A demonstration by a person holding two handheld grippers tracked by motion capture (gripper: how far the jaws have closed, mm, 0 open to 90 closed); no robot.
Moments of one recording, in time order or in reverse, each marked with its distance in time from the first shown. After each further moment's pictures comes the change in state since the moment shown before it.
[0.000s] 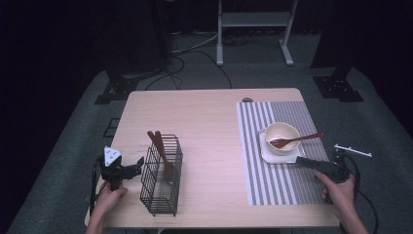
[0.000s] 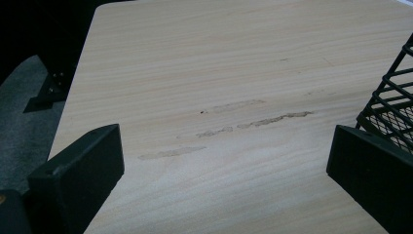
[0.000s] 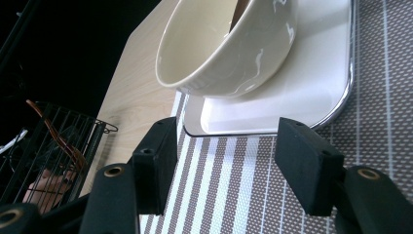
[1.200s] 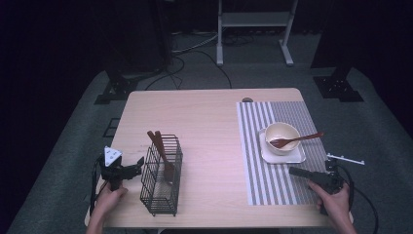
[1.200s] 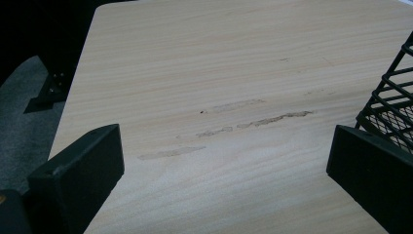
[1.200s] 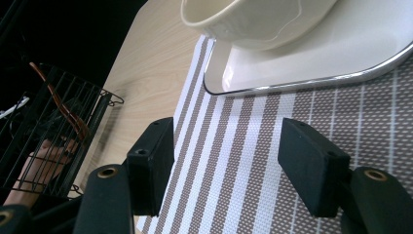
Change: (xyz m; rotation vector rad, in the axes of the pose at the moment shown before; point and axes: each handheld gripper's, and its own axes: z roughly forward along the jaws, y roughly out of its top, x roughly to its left) left arm 0.000 0.000 0.000 0.001 0.001 0.003; right arm 0.015 -0.031 0.007 0.039 0.018 -0.068
